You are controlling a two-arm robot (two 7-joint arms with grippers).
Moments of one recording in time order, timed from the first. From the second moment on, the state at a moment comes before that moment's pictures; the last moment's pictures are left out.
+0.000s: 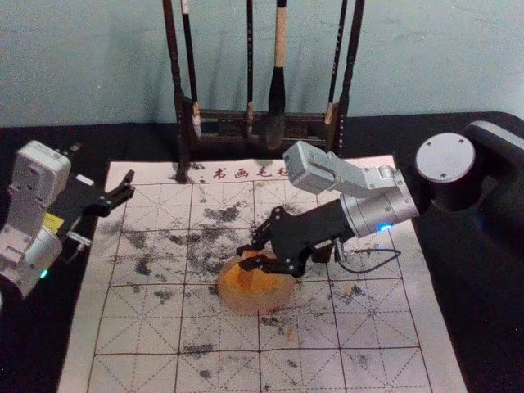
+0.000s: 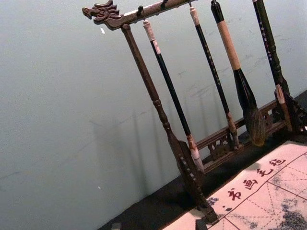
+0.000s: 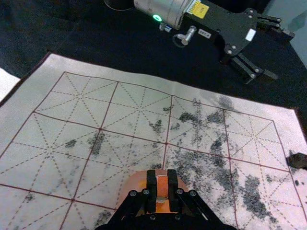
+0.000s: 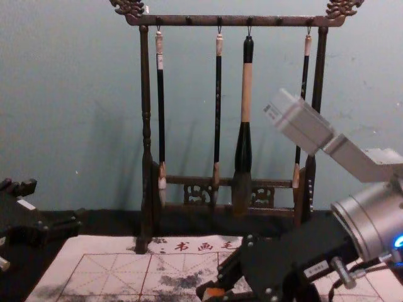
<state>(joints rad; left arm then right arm) -0.20 0.60 0.45 -1.41 -0.25 -0.12 0.03 0.82 0.40 -0.94 -1.02 0.28 -0.12 1.12</state>
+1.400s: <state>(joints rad) -0.20 0.60 0.45 -1.41 -0.25 -0.12 0.03 0.79 0.48 -0.92 -1.10 0.25 -0.09 1.08</state>
